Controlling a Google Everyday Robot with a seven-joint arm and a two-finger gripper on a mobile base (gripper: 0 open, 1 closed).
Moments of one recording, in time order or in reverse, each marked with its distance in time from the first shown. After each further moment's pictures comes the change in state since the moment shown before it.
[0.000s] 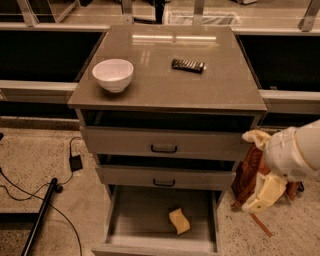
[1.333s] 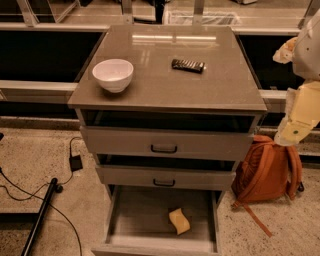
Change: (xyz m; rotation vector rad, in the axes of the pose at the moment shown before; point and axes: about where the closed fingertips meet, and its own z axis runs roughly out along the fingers) arm -0.089 -0.050 -0.156 0.129 0.361 -0.022
